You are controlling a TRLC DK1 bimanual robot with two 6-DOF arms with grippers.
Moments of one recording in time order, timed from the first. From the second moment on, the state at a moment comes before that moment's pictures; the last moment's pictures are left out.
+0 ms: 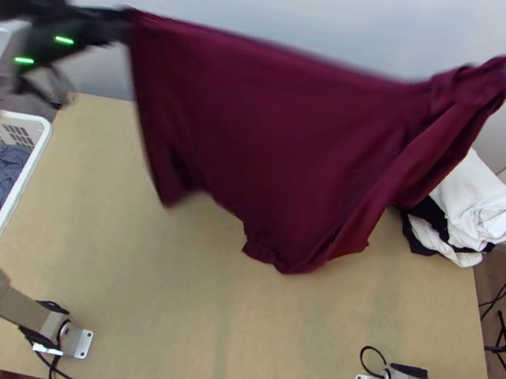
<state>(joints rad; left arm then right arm) -0.09 1.59 2.21 -0.78 0.24 -0.26 -0.02 1.38 2.18 -0.74 -0.49 0.54</state>
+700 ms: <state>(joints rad) 0.23 1.30 2.20 -0.66 0.32 -0.57 0.06 1.40 2.26 -0.38 -0.13 0.50</state>
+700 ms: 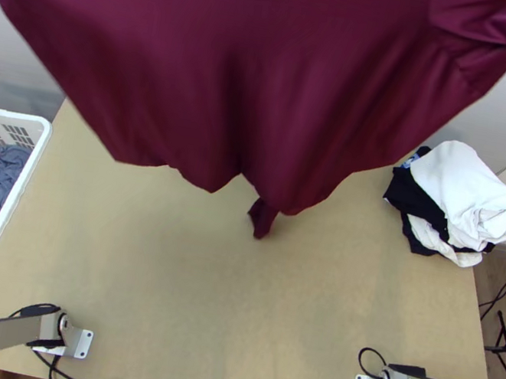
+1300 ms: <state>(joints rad) 0.28 0.86 2.04 -0.46 0.28 -0.67 0.04 0.95 2.21 -0.42 -0.12 0.47</state>
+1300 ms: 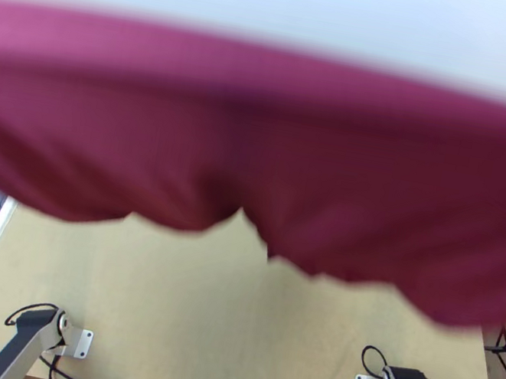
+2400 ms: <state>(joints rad) 0.30 0.43 1.00 -0.13 0.33 -0.39 0.12 0.62 1.26 -0.39 -0.12 0.39</state>
